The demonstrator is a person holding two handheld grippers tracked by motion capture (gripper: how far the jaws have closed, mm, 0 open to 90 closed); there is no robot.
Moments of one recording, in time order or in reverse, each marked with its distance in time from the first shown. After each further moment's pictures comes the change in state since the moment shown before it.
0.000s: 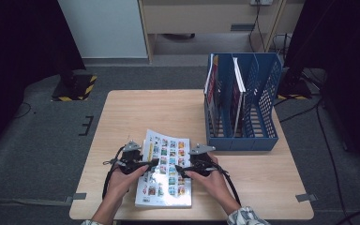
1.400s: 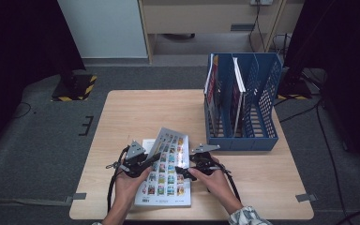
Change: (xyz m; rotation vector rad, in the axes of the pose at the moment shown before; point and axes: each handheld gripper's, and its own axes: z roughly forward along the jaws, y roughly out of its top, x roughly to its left) left arm -0.034 0.007 -0.020 -0.174 0.047 0.152; right arm -0.008 -0.004 -0.003 -0.006 0.138 0.127
